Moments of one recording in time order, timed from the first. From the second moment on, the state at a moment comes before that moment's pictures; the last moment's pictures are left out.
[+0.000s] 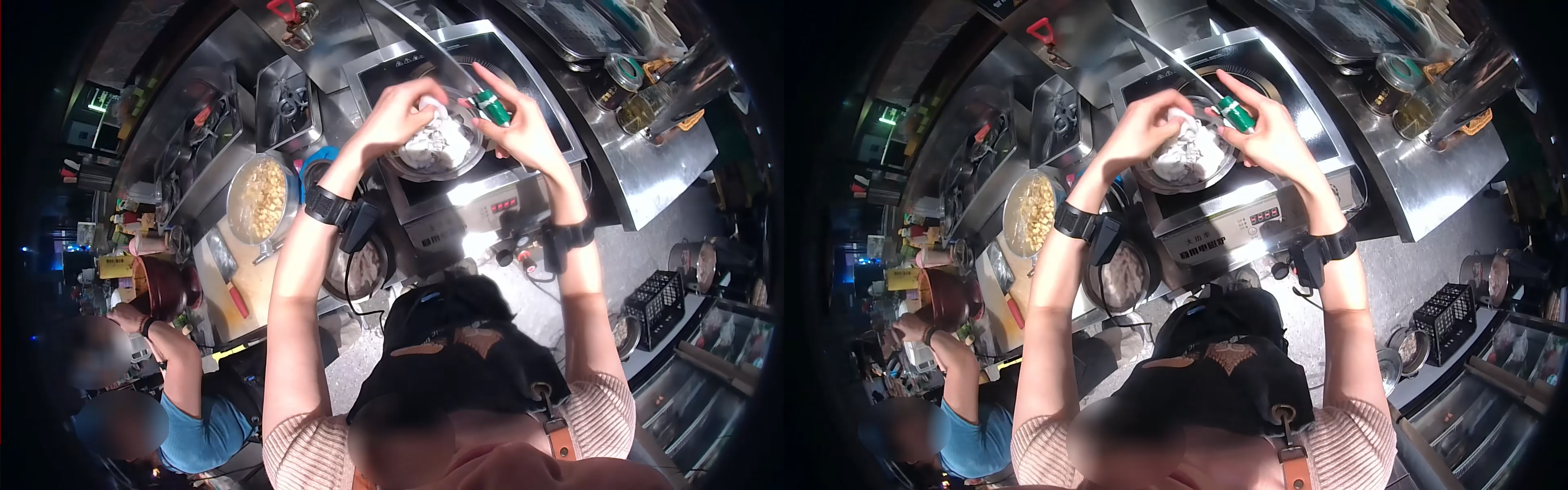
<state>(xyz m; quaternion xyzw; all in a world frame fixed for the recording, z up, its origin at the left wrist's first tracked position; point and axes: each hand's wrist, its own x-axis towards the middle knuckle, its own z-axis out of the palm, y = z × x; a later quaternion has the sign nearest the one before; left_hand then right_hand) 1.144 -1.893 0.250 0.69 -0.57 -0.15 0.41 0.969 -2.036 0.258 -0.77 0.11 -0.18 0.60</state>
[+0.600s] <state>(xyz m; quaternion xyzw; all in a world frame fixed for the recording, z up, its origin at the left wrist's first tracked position) 1.159 -1.884 0.261 0.67 -0.57 -0.12 0.47 0.939 -2.015 0.256 -0.73 0.18 -0.24 0.62</state>
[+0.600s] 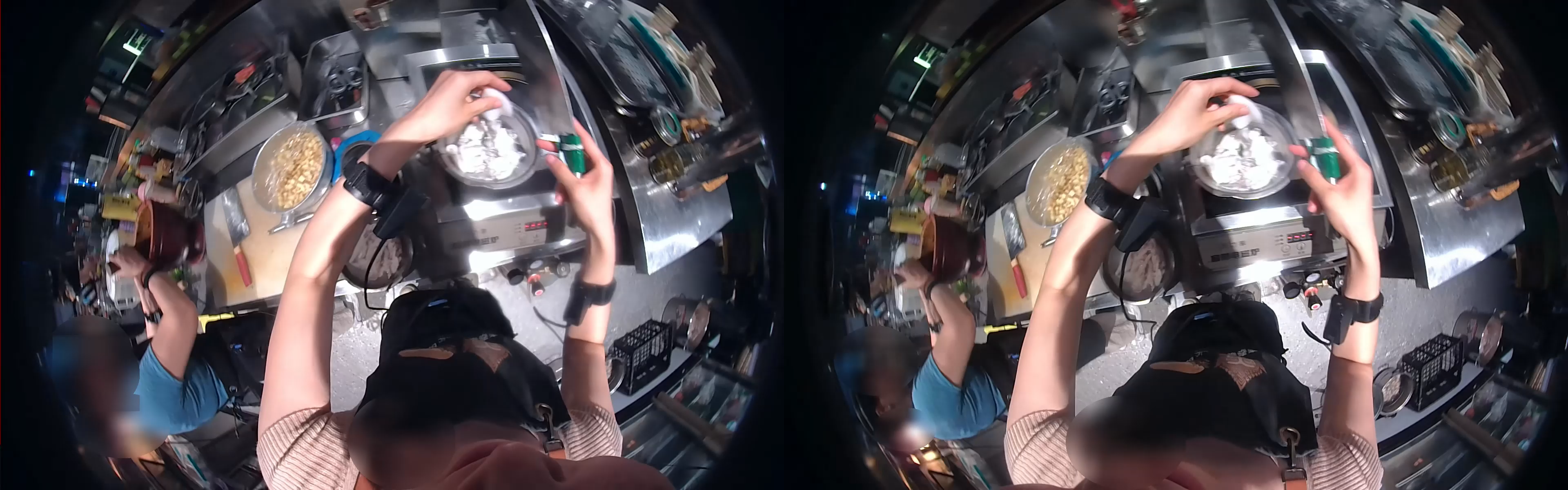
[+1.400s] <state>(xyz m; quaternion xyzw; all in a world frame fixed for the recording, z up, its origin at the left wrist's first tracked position) 1.121 -1.502 0.199 0.85 -0.23 0.02 0.47 0.942 -1.851 0.236 -0.75 0.13 -0.04 0.65</state>
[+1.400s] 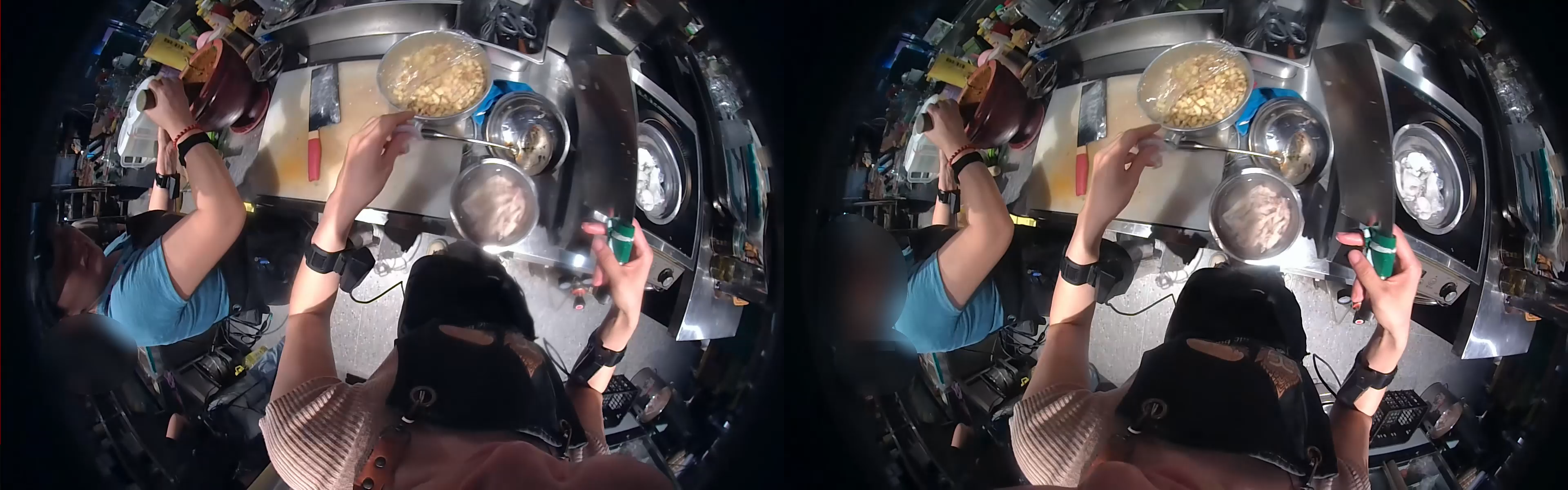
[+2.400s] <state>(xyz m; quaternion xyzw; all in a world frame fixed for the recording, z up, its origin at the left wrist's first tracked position) 1.059 -1.467 0.050 0.87 -0.27 0.19 0.36 0.947 -1.662 0.155 -0.86 -0.02 0.13 0.50</state>
